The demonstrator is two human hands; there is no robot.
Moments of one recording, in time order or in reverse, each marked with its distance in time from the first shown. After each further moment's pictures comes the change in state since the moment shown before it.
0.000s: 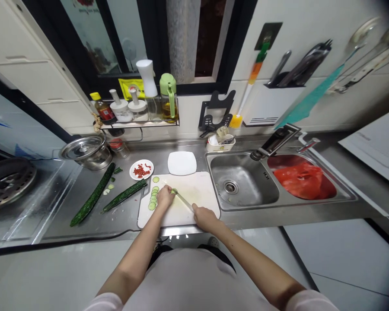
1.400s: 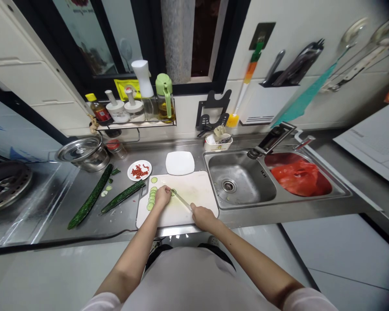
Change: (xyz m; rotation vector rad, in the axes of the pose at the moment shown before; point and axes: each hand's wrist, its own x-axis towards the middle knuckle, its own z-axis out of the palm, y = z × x) left_hand 0.010 -0.010 0.002 -0.137 -0.019 0.057; right_hand -0.004 -0.001 -0.003 -0.004 -0.008 0.012
